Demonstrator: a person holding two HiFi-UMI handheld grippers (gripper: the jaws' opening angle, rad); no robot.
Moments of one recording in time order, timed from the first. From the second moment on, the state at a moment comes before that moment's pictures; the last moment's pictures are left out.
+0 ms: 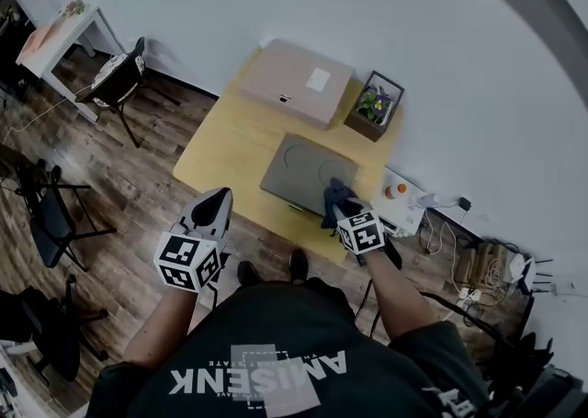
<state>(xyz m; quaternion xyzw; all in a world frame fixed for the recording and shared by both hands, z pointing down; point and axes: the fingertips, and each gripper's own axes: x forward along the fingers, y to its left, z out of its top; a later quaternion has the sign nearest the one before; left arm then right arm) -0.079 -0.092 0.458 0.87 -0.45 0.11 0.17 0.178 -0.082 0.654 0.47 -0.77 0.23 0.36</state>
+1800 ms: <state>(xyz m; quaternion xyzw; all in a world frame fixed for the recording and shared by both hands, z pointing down) -0.093 -0.091 0.460 0.80 -0.56 0.12 0.18 0.177 -0.217 0.650 0.43 -0.81 0.23 0.33</state>
